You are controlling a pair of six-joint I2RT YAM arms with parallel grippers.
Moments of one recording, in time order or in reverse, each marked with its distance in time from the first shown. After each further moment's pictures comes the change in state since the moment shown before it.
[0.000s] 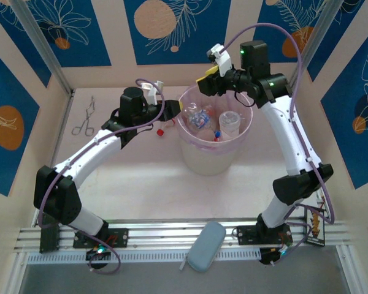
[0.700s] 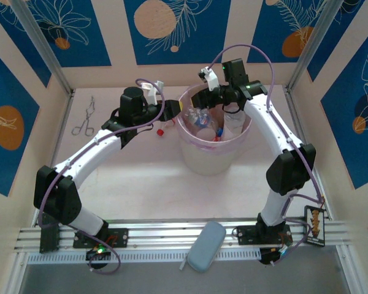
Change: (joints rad) left arm -0.002 0.000 0.002 -0.005 -0.002 0.001; right arm -0.003 0.101 -0.213 0.087 -0.061 0.119
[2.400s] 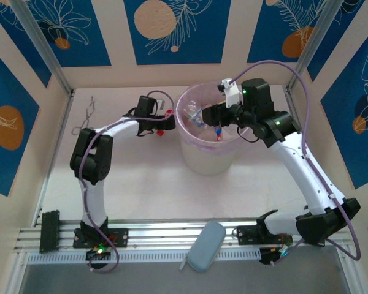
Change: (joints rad) left arm 0.111 0.521 0.163 -0.163 -0.226 0.296; right arm 0.097 -0.504 -0.325 0.042 0.268 0.217
